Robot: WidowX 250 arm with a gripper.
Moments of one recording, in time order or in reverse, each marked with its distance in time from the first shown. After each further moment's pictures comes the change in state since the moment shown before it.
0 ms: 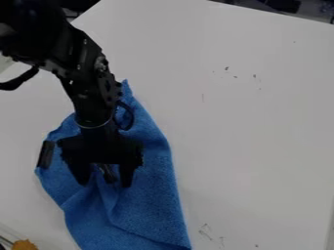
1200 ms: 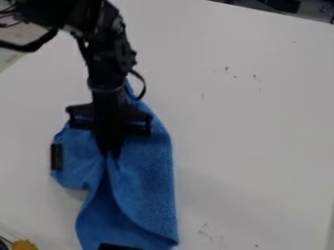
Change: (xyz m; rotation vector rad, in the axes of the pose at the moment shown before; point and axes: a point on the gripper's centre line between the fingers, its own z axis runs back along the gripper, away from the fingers) arm 0.032 -0.016 0.038 0.045 0.000 -0.023
